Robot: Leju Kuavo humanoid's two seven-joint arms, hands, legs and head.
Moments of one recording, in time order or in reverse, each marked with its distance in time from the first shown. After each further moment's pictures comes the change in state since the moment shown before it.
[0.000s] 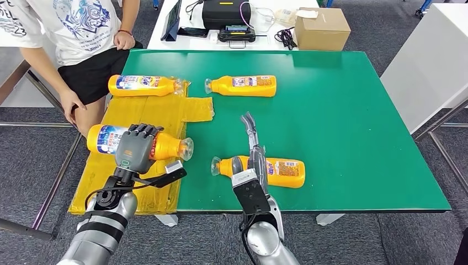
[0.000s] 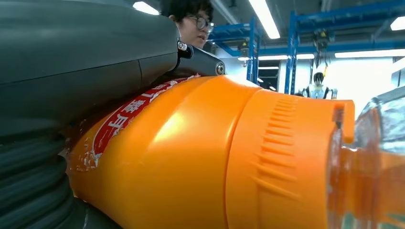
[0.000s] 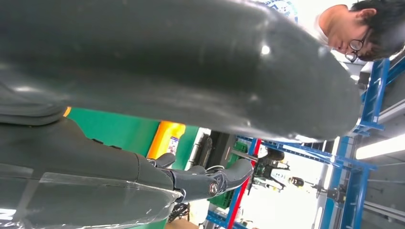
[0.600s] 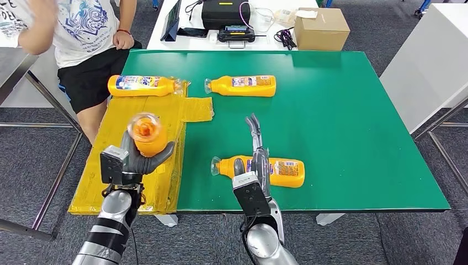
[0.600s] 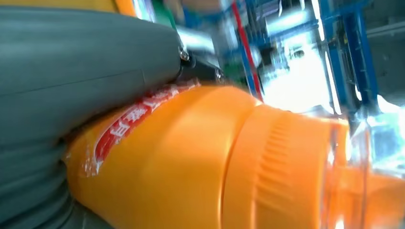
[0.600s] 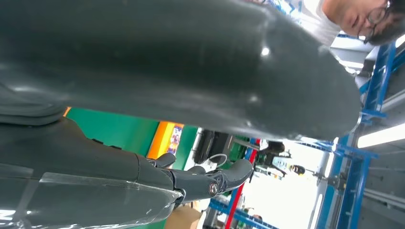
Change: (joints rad) left arm 0.097 -0.056 -0.038 -0.242 1.127 -0.365 -0.282; right arm 0.012 0.000 -0.001 0.002 0.020 -0.043 -0.004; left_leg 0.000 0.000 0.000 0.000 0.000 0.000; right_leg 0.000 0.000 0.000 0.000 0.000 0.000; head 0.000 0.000
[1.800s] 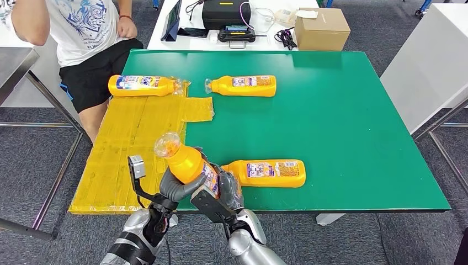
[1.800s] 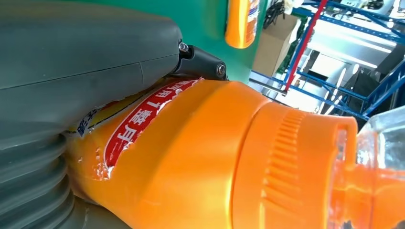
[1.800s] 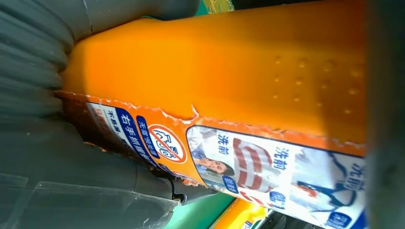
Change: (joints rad) left arm 0.042 -0.069 -0.125 0.202 0.639 -0.660 0.161; right arm -0.178 0.051 0.055 0.659 0.098 0.014 -0.002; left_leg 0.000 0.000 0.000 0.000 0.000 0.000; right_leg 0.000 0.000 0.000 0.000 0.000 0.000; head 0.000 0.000
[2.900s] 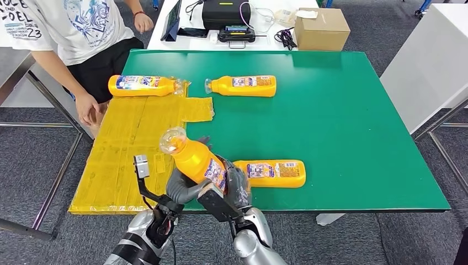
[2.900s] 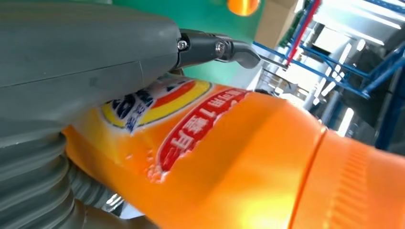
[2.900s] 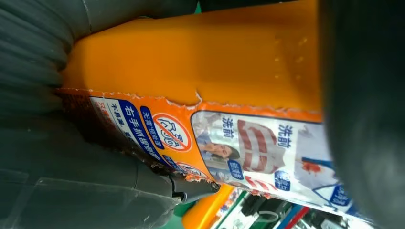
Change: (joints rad) left arm 0.004 -0.010 -0.040 -0.005 0.097 -0.064 0.053; right arm 0.072 -0.006 -0.077 -0.161 0.112 0.012 0.012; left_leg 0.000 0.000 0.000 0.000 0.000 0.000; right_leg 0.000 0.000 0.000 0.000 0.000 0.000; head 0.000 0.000
